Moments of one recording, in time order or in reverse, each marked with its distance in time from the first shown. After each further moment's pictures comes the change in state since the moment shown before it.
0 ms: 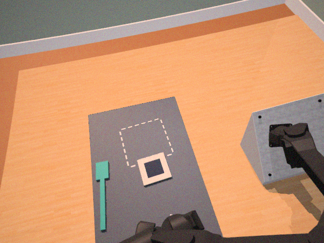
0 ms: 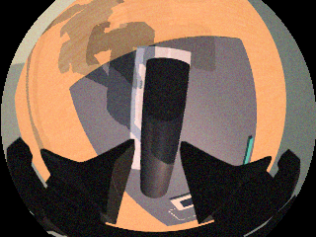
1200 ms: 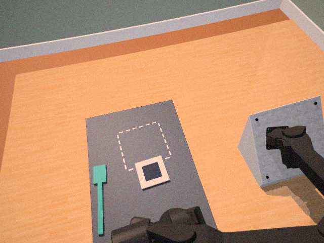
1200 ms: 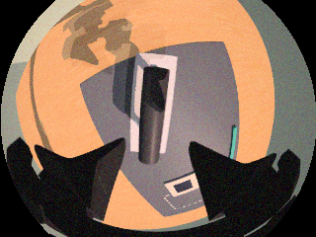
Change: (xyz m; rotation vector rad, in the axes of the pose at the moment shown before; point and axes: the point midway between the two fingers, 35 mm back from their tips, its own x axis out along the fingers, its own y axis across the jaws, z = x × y) arm -0.053 -0.005 -0.003 -0.004 0.015 -0.040
